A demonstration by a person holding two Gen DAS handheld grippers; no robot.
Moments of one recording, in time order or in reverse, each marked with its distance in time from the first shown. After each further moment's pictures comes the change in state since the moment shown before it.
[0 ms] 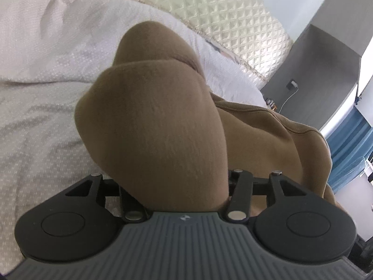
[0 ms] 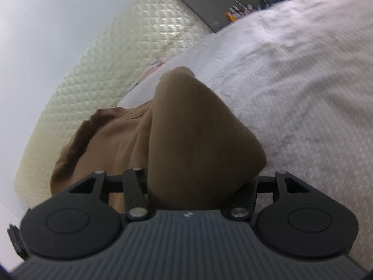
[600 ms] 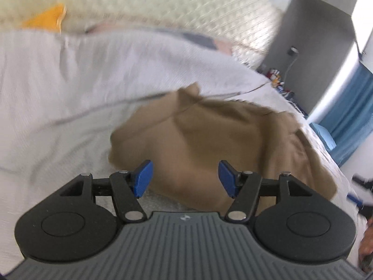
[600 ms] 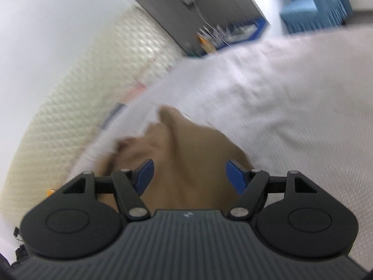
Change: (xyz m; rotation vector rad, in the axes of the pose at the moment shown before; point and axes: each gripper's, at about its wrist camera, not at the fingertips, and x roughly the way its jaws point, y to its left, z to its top) left arm -0.144 -0.083 0.033 0.232 0.097 0.126; right arm -0.113 0.091 0.038 -0.003 -0.077 -0.182
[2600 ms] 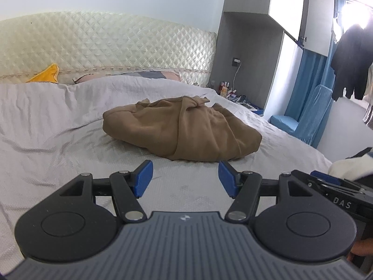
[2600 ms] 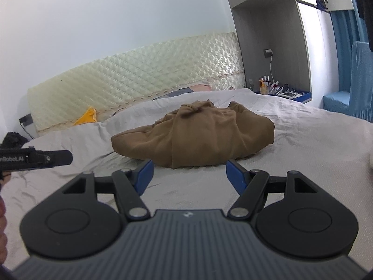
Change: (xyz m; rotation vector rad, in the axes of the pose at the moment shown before) left arm -0.300 -0.099 -0.219 0.233 -0.198 -0.079; right arm -0.267 0.094 -0.211 -0.580 -0.106 0.066
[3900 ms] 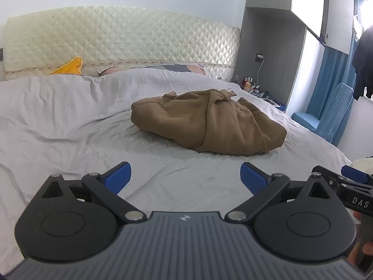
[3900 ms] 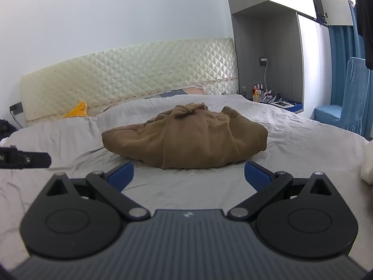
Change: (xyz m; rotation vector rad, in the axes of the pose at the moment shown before) left arm -0.001 0.016 -0.010 -0.040 0.021 0.130; right arm 0.004 0.011 -0.002 -0.068 -0.017 -0.062
